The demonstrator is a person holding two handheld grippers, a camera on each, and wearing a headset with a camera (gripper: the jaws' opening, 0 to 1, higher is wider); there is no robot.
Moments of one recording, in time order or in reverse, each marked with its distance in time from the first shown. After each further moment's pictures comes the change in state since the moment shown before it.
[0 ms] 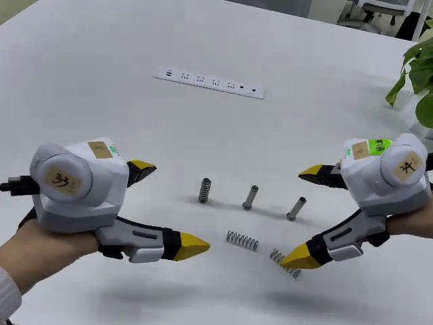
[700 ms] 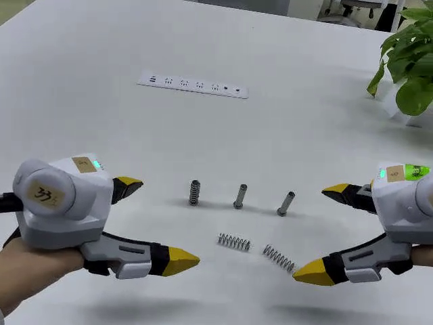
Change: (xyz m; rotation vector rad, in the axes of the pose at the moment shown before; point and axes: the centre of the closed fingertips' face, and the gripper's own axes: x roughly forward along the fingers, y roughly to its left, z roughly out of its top) left arm -0.001 -0.010 -0.011 -0.011 0.044 -0.036; right arm -0.026 0.010 -0.038 0.180 -0.080 -0.128
